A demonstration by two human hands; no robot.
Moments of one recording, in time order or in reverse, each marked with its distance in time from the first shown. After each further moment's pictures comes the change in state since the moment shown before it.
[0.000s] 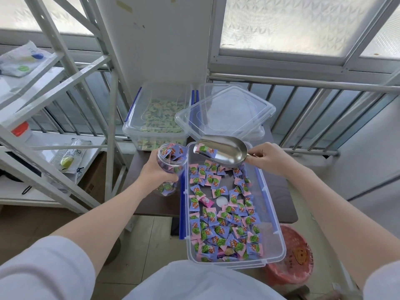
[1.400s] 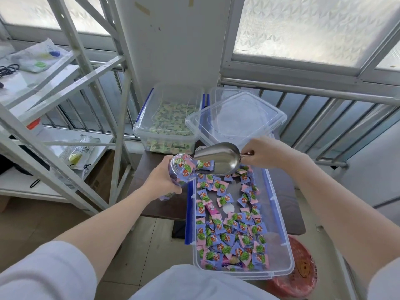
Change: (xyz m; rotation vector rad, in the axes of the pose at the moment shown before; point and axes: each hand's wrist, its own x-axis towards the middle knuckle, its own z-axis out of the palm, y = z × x) left_hand -0.006 -0.004 -0.006 0.229 -0.066 0.110; right_hand 0.039 -0.047 -0.009 -0.426 -0.140 -0.140
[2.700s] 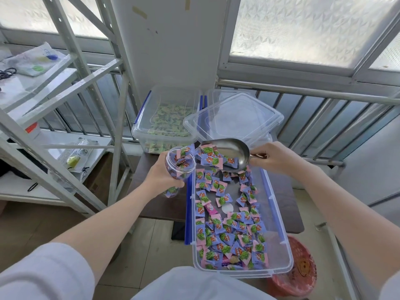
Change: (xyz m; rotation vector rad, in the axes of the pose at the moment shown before) left_hand 0.007 0.000 -0.001 -0.173 0.063 0.002; right_hand -0.025 0.024 0.011 0.221 0.109 0.001
